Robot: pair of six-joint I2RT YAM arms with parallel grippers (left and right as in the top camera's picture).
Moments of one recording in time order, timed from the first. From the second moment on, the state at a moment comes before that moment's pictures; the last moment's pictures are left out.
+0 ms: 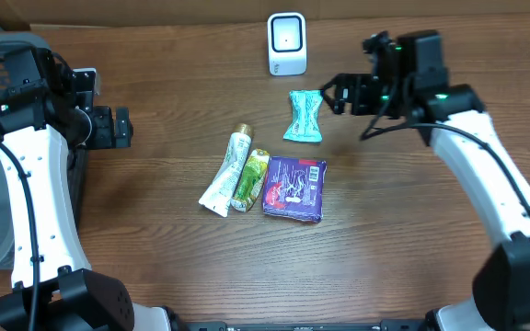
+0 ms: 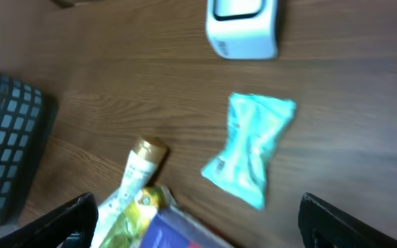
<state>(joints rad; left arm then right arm) 0.32 1.63 1.62 -1.16 0.05 0.22 0.24 1.72 1.42 -0.51 -0.46 0.26</state>
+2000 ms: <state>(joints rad) 0.32 1.63 1.62 -1.16 0.06 0.22 0.31 2.25 1.54 -0.30 -0.31 0.58</state>
